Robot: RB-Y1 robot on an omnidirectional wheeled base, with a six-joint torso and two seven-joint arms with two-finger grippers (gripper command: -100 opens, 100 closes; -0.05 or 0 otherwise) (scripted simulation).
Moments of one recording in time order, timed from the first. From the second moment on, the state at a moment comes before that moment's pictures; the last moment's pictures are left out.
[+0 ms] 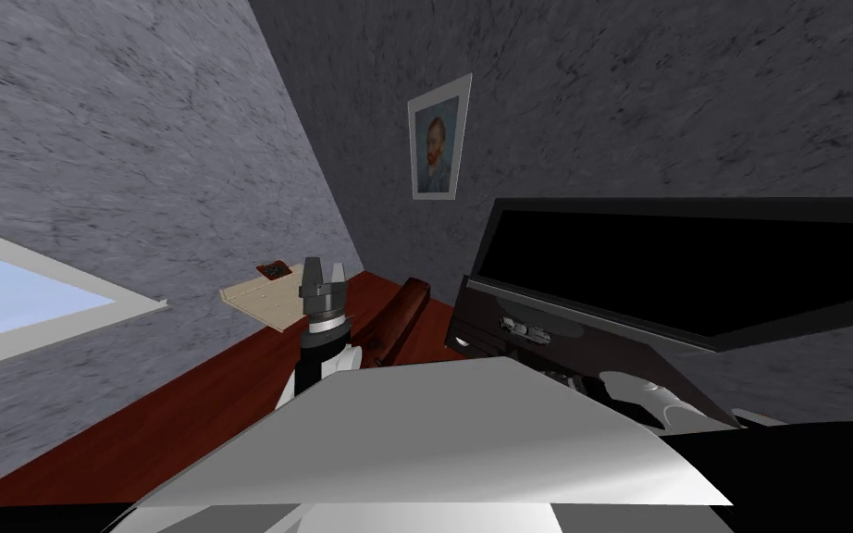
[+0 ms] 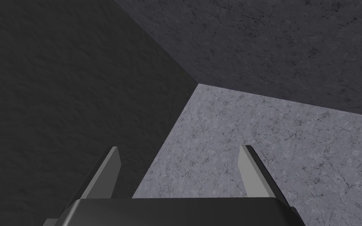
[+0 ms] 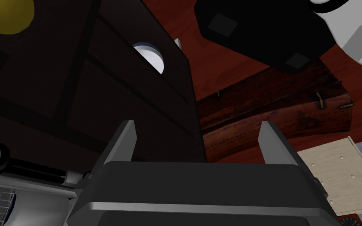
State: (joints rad) left arm 0.50 -0.03 -0.05 -2.31 -0.09 -0.63 -0.11; right arm 0.18 -1.14 0.79 -0.79 0.56 -0.77 0.29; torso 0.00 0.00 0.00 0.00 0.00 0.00
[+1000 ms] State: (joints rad) left arm 0.50 -0.03 -0.05 -2.31 -0.09 -0.63 -0.11; right arm 0.17 -1.28 0.86 -0.59 0.63 -0.79 0.33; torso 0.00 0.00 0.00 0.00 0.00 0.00
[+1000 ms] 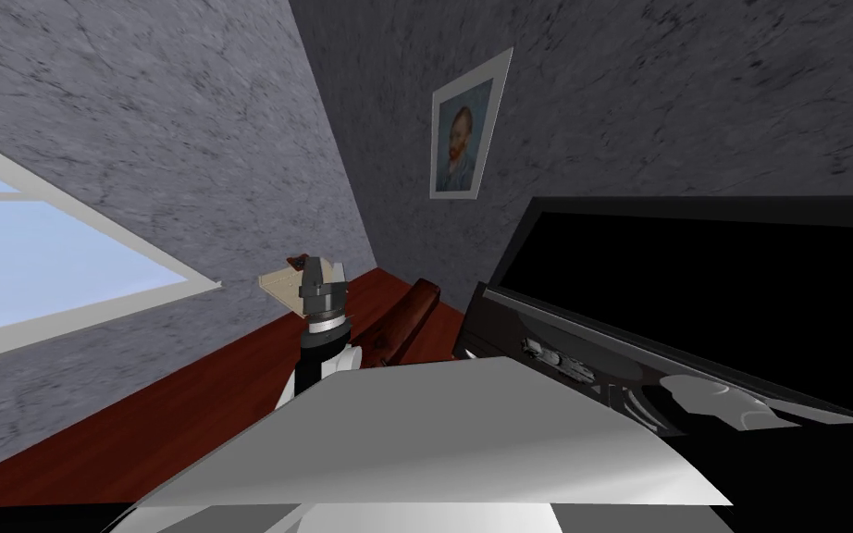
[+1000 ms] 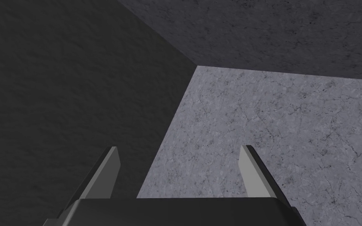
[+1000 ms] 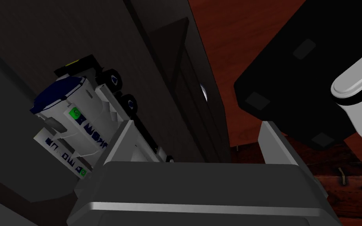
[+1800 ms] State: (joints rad) left arm 0.50 -0.03 -0.05 -2.31 -0.09 -0.63 -0.11; right arm 0.16 -1.28 0.91 -0.47 0.67 -0.83 0.37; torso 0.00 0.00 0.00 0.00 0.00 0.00
